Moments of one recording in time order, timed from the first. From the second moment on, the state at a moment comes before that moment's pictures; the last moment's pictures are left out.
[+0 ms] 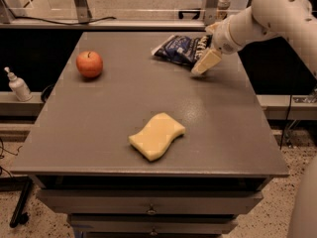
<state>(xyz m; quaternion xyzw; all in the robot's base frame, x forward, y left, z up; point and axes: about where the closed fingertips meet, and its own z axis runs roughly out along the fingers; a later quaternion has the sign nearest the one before) 0.749 -0.154 0.869 -0.57 0.72 0.01 0.40</state>
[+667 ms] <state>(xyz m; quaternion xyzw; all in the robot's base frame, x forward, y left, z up) 0.758 -0.175 0.869 -0.57 0.73 -0.01 0.39</state>
